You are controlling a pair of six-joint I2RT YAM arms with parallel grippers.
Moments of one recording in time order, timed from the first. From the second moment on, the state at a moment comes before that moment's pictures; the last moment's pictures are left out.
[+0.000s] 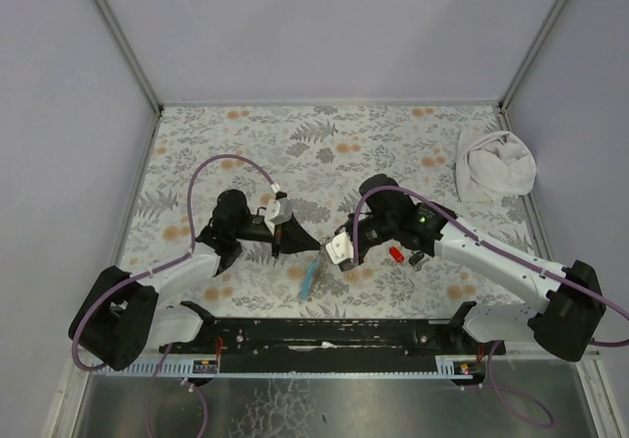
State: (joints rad) left arm -0.49 1.22 0.45 0.68 1.18 -0.03; right arm 0.85 1.25 0.98 -0.49 -0.72 -1.21
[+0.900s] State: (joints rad) left arm -0.53 1.16 0.25 1.03 0.82 -0.48; right arm 0.85 1.17 0.88 -0.40 -0.65 -1.14
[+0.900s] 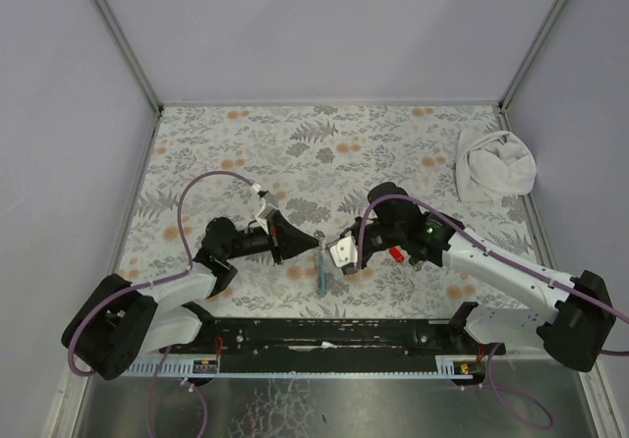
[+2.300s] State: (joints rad) left arm -0.64 1.00 0.22 0.97 0.59 -0.36; right arm 0.88 1.07 0.69 -0.15 -0.57 -0.95
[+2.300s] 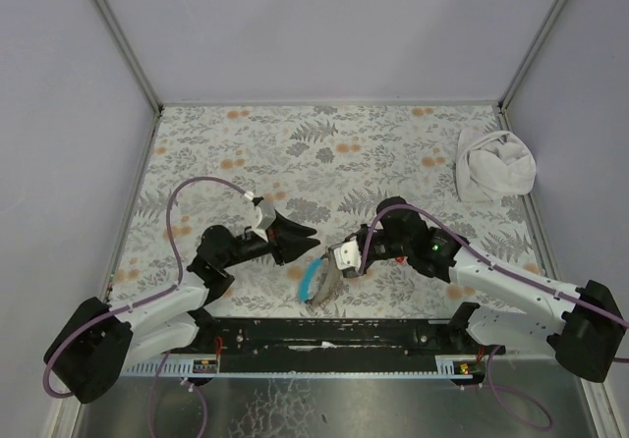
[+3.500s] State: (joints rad) left arm -0.62 1.16 0.41 0.65 0.96 -0.01; right arm 0.88 1.10 0.82 -0.36 -0.65 -1.11
